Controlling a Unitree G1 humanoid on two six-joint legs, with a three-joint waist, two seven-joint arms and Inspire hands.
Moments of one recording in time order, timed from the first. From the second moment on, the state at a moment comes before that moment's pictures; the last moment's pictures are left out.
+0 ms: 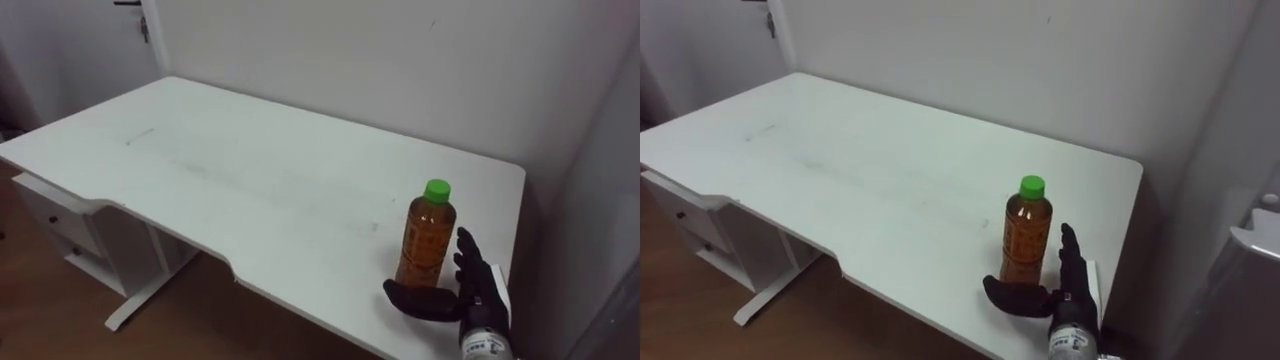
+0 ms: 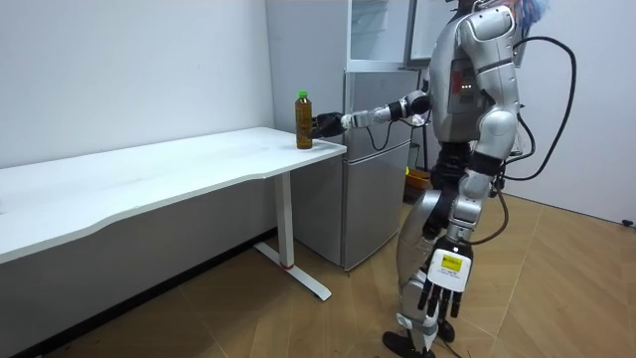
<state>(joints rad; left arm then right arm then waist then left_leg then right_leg) 0.23 0.18 -0.13 1.00 0.07 0.10 0.14 -0.42 -0.22 0.25 0.50 0.35 -0.04 -0.52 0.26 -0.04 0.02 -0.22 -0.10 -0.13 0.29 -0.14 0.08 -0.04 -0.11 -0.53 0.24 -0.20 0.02</state>
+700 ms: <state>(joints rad) 0.19 0.19 -0.14 1.05 -0.08 0.07 0.15 -0.46 -0.22 0.25 0.55 0.36 -0.08 -0.54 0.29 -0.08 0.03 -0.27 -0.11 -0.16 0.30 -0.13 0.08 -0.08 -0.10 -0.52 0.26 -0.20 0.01</state>
